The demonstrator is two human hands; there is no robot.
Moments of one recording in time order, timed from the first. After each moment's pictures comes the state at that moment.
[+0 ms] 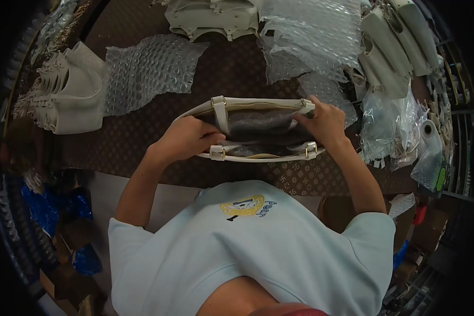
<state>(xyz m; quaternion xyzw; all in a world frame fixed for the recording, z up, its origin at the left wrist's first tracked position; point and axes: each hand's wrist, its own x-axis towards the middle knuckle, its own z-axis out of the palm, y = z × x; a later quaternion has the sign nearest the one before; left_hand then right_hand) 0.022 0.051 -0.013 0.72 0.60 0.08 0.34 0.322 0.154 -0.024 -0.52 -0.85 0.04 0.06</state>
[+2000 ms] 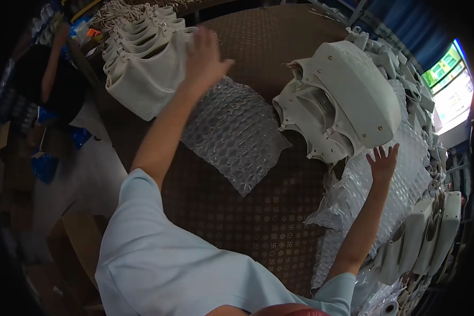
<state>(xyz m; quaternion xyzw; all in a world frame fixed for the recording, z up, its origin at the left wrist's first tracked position) -0.252 0.207 -0.011 0.37 0.85 0.22 -0.30 0.165 0.497 -0.018 -0.43 -0.39 0.66 0.47</state>
